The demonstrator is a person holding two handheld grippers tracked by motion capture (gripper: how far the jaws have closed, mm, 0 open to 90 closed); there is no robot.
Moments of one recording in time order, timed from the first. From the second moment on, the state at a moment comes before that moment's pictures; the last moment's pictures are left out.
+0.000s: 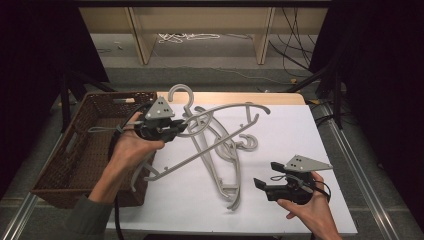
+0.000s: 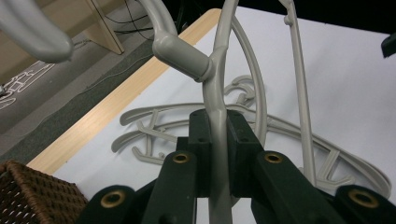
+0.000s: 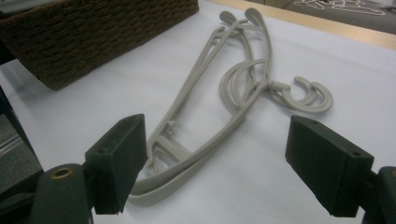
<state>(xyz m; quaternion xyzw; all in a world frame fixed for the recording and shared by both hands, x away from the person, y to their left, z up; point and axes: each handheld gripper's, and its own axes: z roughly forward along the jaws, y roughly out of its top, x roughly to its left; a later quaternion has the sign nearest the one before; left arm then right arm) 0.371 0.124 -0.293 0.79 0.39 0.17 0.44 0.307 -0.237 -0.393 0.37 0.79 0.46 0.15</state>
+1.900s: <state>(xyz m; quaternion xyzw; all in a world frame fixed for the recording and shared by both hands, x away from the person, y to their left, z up) 0.428 0.349 -0.315 0.79 0.39 0.33 0.33 0.313 -0.236 -0.407 0.38 0.79 0.45 0.14</state>
